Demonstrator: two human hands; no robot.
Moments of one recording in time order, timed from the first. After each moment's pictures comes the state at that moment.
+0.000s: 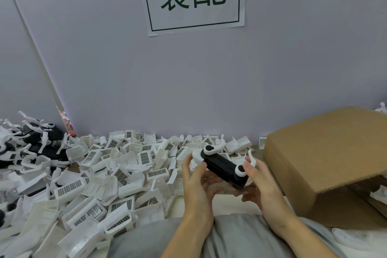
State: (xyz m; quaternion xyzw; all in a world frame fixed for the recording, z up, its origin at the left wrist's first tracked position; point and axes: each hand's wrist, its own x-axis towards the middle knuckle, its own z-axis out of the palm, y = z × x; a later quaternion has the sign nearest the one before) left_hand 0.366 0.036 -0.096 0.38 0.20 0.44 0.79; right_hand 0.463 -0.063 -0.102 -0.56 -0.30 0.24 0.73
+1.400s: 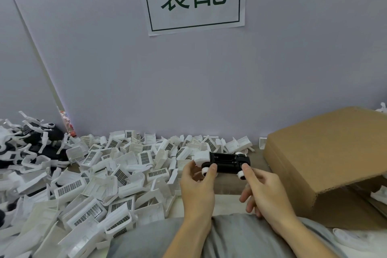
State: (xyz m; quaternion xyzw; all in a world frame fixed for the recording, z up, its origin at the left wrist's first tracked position) left_hand 0.371 0.038 -0.105 0.52 0.29 0.50 0.63; right_hand 0.466 -0.063 -0.101 -0.67 -0.30 0.15 0.66
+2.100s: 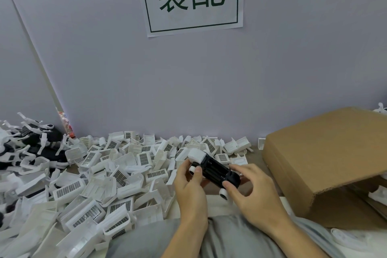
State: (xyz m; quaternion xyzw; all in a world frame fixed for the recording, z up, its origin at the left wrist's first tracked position) left_hand 0.366 0.038 -0.095 0.43 0.31 0.52 0.67; right_hand 0.464 -0.061 -0.109 -0.71 -0.47 -0.07 0.52
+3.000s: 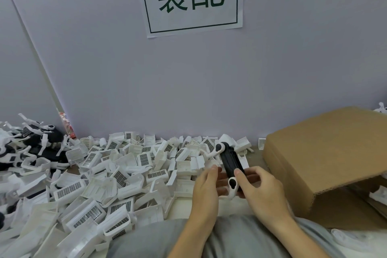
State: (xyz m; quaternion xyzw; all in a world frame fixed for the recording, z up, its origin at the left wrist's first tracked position) left_hand 0.370 0.024 -0.093 0.54 0.25 0.38 0.71; right_hand 0.466 -0.059 -0.106 -0.72 -0.31 0.03 0.62
